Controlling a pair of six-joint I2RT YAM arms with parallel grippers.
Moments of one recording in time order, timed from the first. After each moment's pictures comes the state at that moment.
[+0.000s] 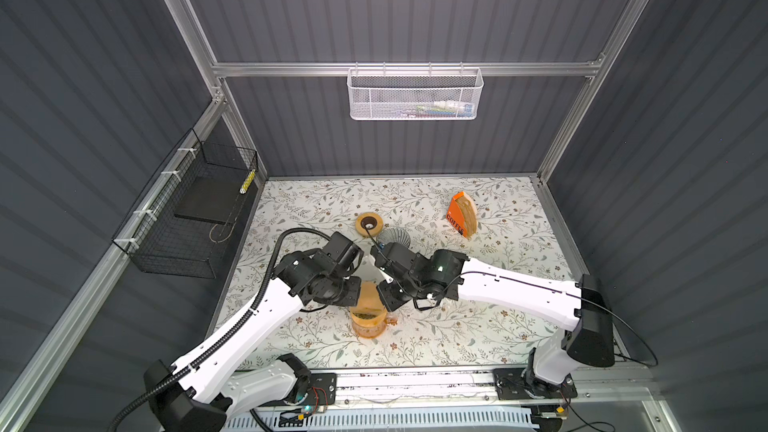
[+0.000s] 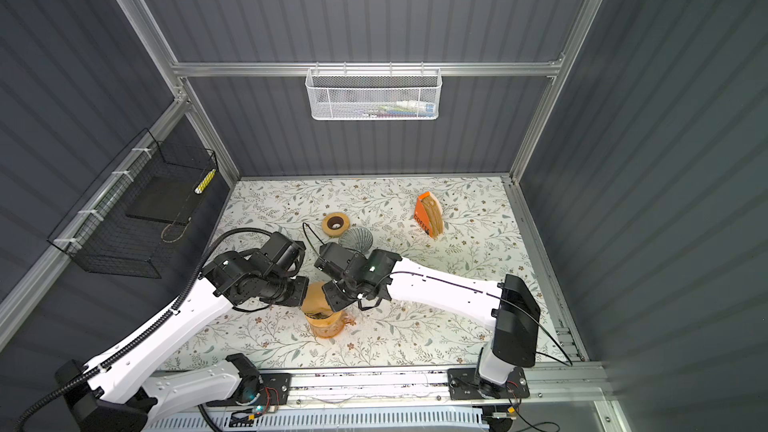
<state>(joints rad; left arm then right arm) -0.71 1.10 1.11 -1.22 0.02 -0.47 1.16 1.65 1.46 -0.81 -0.01 0.54</state>
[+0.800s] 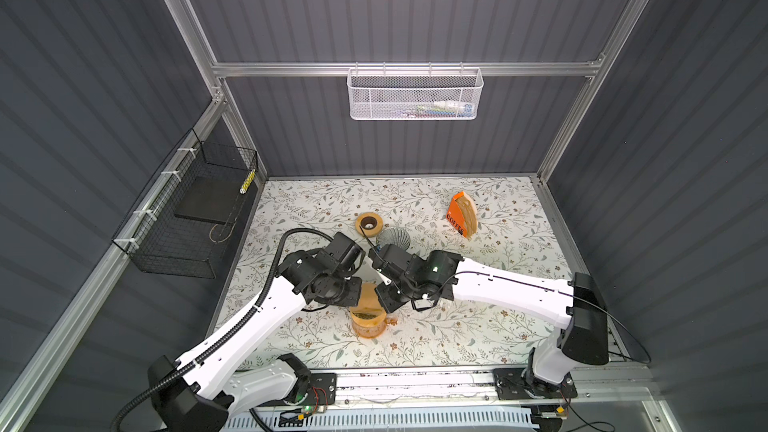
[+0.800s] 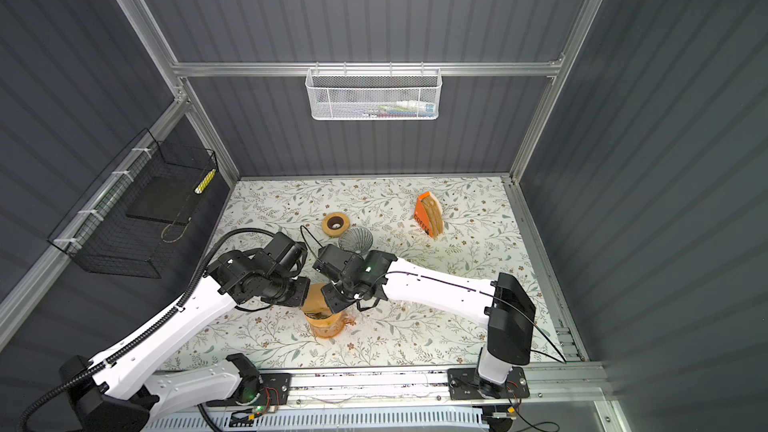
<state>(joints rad) -0.71 1.12 1.10 -1.22 0.01 -0.46 1.16 1.68 1.46 -0.81 -0.02 0.53</state>
